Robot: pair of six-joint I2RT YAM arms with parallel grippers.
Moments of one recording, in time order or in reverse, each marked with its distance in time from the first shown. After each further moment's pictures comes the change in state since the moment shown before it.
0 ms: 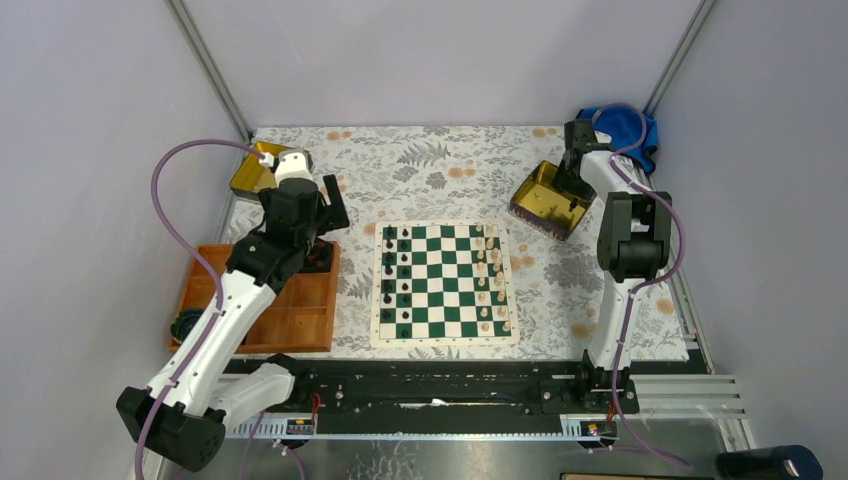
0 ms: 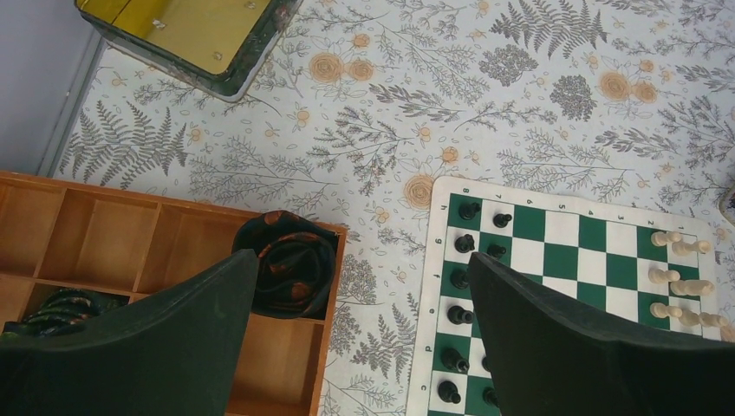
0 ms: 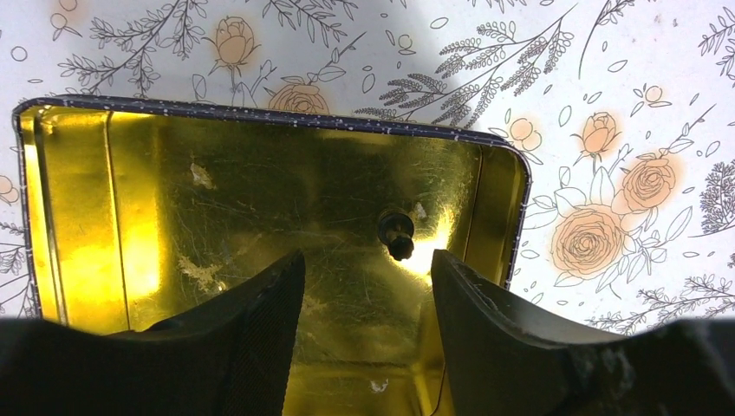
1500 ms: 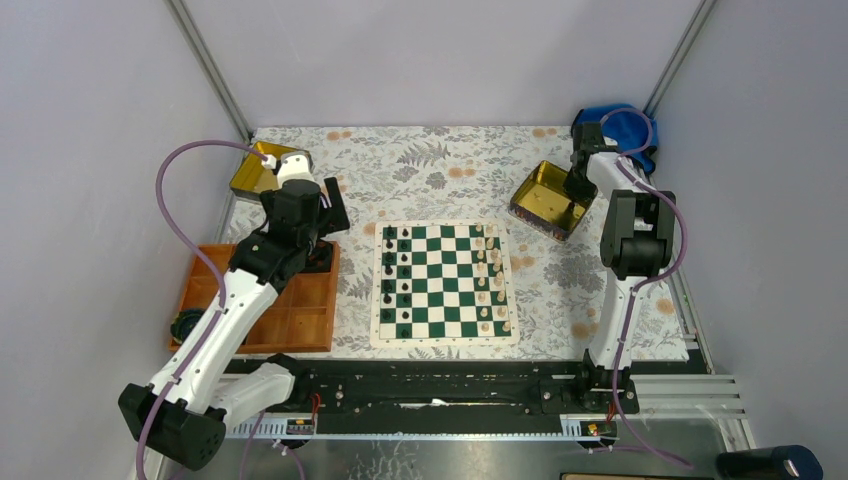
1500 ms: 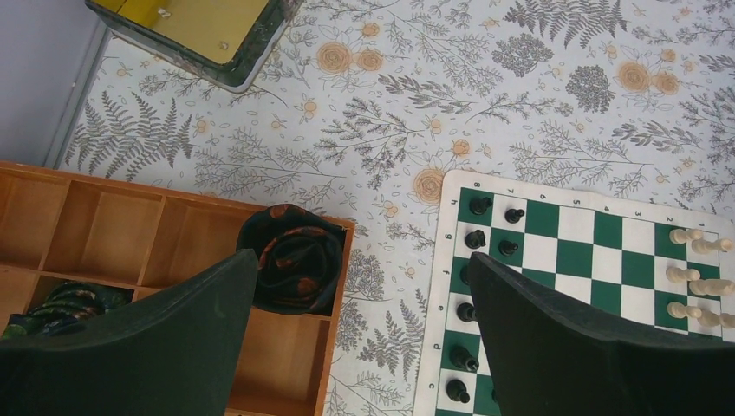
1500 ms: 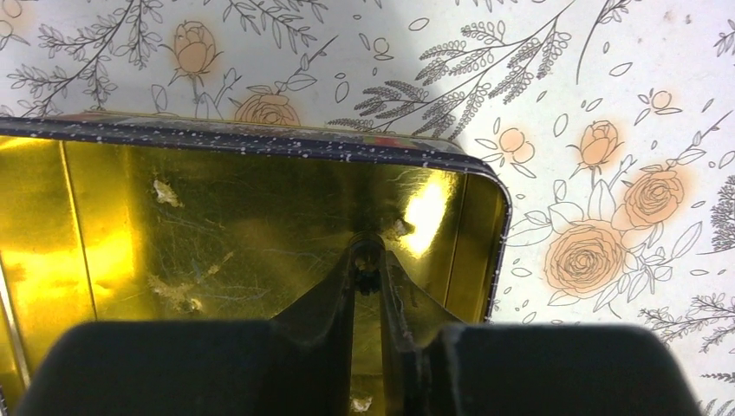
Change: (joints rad) left arm 0.000 0.008 -0.019 -0.001 -0.008 0.000; right arm -0.040 0.028 0.000 0.005 -0.049 -0.007
